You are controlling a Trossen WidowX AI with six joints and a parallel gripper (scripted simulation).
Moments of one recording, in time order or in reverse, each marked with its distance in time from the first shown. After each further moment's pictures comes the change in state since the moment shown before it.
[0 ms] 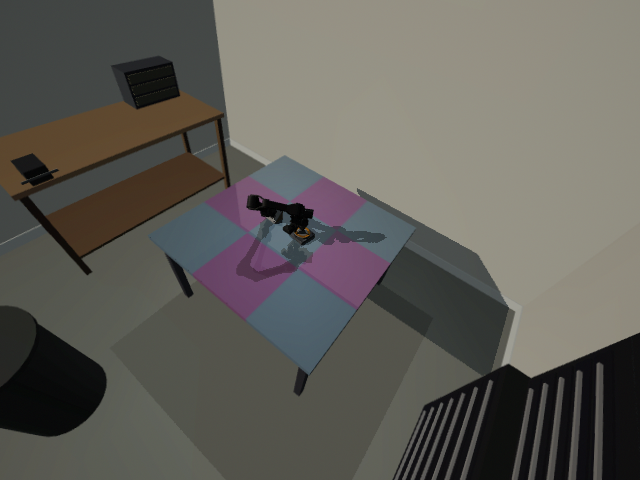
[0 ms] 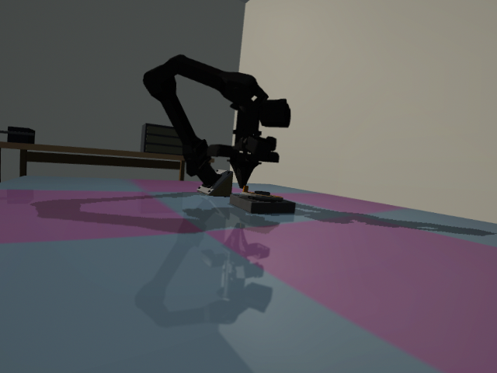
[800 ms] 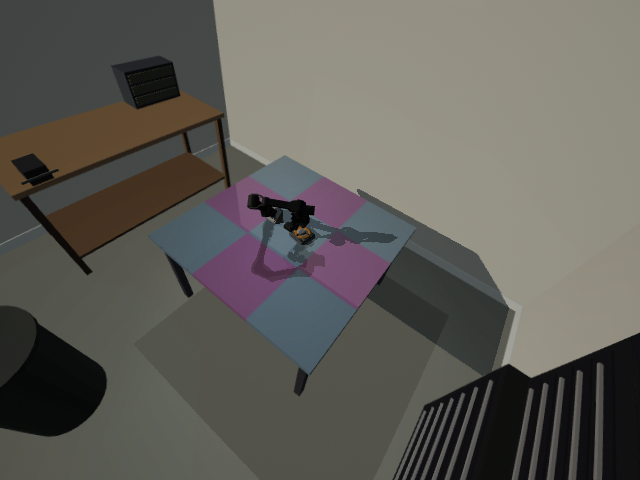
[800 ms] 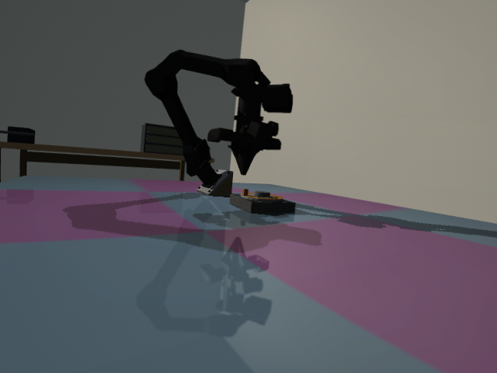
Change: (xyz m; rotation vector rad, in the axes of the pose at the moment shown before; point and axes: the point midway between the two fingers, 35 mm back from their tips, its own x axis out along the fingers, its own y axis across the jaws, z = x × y) arm -0.034 -0.007 0.011 0.000 -0.008 -0.006
